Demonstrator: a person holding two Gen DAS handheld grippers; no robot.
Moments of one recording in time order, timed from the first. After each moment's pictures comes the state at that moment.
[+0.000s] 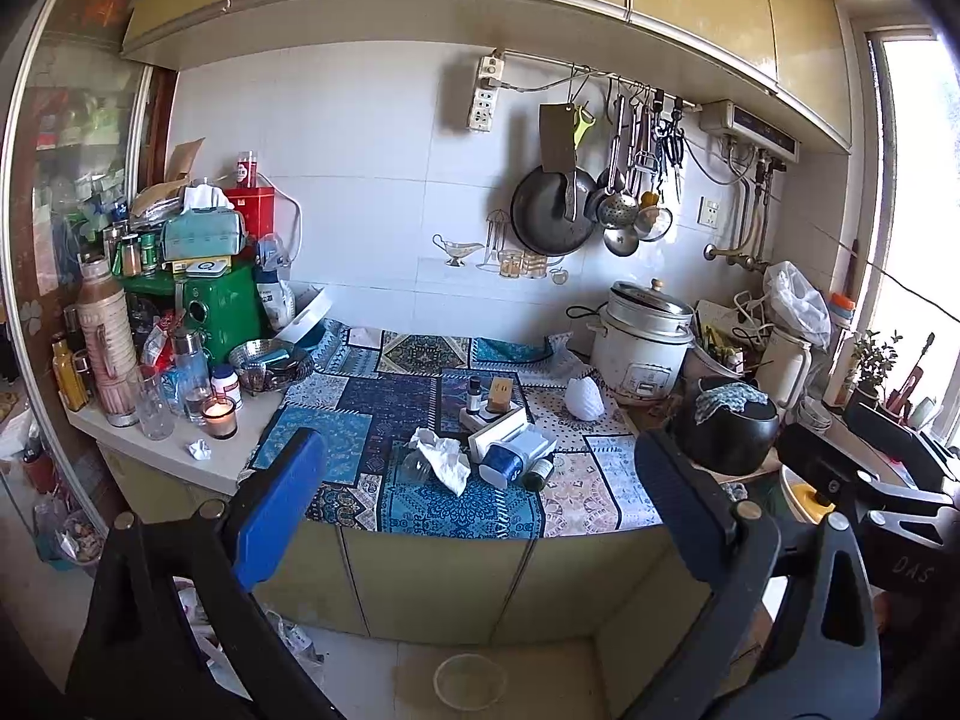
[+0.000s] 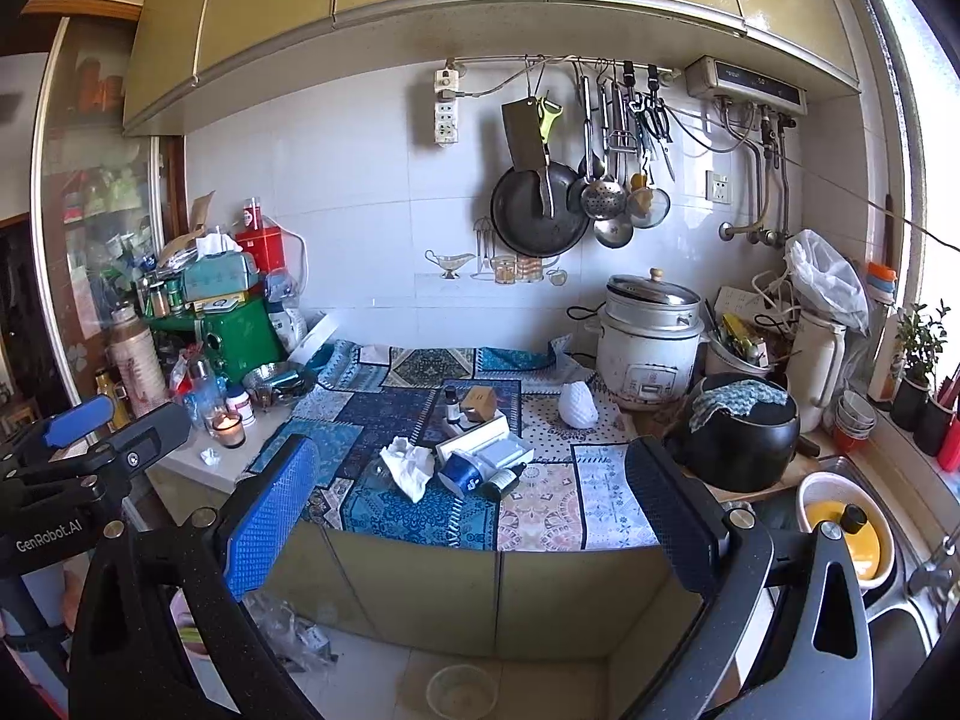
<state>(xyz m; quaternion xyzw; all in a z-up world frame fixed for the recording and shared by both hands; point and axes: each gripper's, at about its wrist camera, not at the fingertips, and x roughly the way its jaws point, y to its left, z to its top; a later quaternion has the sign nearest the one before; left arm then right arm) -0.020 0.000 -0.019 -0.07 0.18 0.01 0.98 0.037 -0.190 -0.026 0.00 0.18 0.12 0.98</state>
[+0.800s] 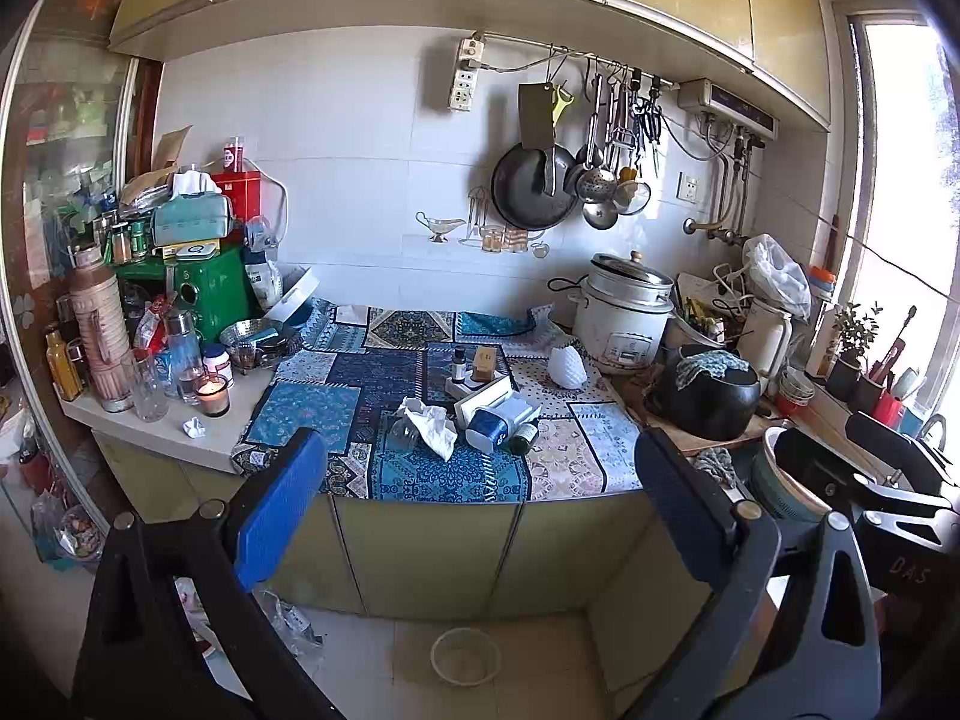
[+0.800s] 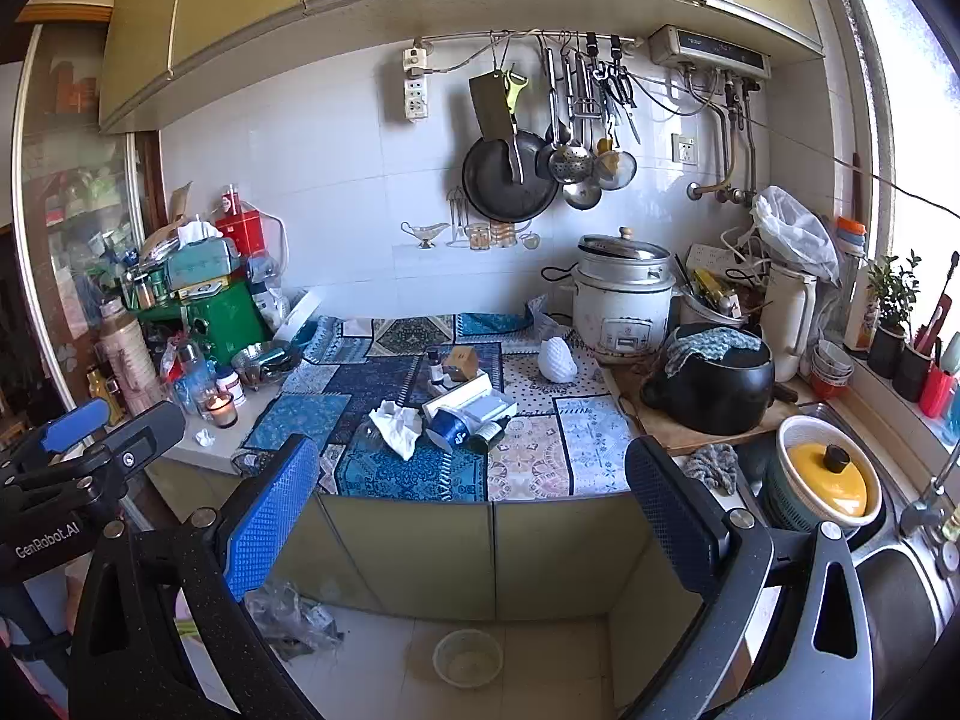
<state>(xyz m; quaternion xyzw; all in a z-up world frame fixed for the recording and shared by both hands) -0.050 -0.007 -0.033 -0.06 0.20 -0.02 0.98 0.008 -0.195 -0.037 0.02 0.22 0.08 0.97</state>
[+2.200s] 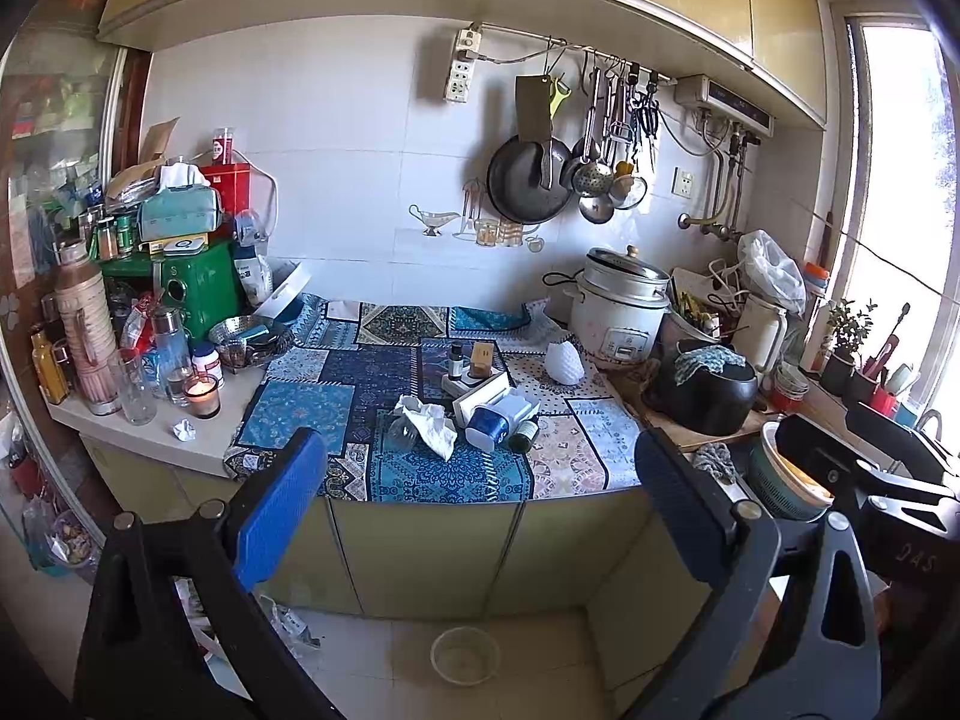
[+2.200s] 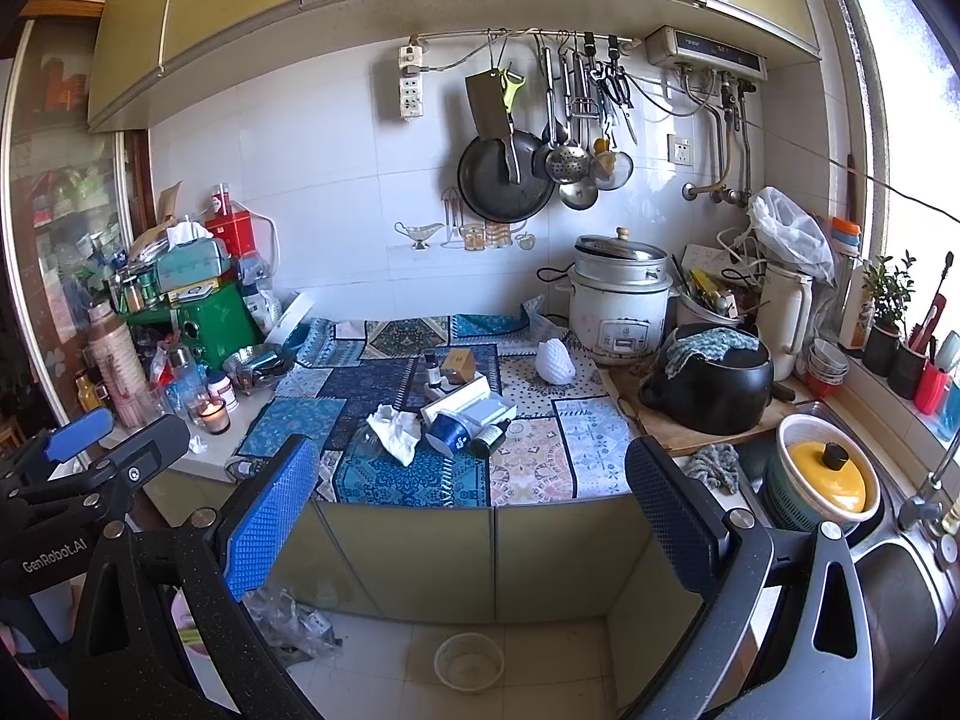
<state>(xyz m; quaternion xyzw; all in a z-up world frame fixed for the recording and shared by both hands) -0.035 0.002 -0.040 -0.06 0.21 -0.03 0.98 0.016 -0.188 -0.039 0.02 0.22 0.07 0.97</state>
